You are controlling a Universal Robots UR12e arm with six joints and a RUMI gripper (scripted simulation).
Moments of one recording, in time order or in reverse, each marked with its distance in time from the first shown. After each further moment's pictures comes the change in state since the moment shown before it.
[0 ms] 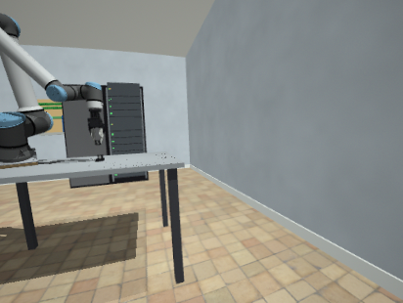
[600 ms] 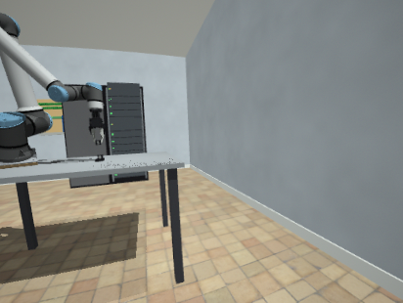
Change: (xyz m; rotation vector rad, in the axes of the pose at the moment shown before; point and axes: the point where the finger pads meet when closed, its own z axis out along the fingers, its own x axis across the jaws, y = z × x) arm 0.000 -0.009 0.000 0.001 -0.002 -0.110
